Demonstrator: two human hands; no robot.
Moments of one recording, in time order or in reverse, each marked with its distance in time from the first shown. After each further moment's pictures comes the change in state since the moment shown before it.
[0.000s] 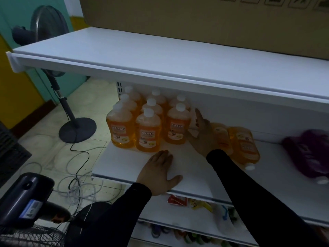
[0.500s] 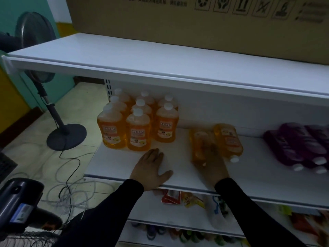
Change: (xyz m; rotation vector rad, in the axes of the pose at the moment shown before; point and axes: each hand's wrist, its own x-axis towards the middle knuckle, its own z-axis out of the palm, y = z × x) left_hand -0.001 0.002 -0.004 -0.030 -0.060 -0.024; right_hand -0.099 0.045 -0.033 -0.258 -0.143 0.225
